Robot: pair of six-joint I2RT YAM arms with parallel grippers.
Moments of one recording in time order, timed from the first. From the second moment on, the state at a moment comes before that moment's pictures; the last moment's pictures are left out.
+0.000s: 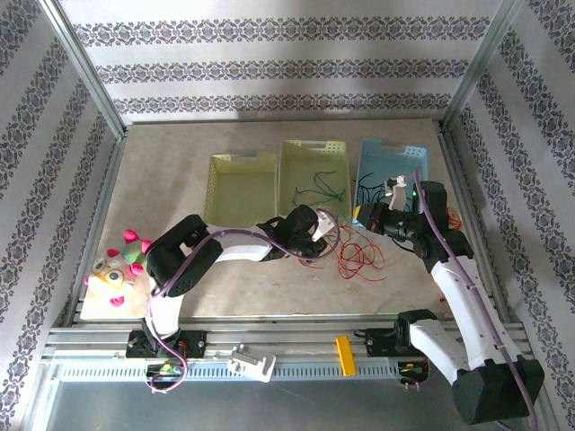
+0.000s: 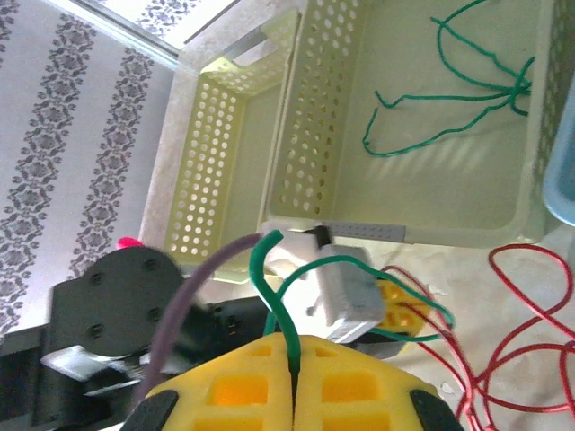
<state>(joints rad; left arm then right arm) -0.87 1.94 1.10 0.09 0.13 -0.02 0.09 0.90 0.79 -0.54 -0.65 0.55</state>
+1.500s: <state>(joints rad) -0.87 1.63 0.82 -0.02 0.01 -0.03 0.09 0.79 0.71 -0.53 -0.32 0.52</state>
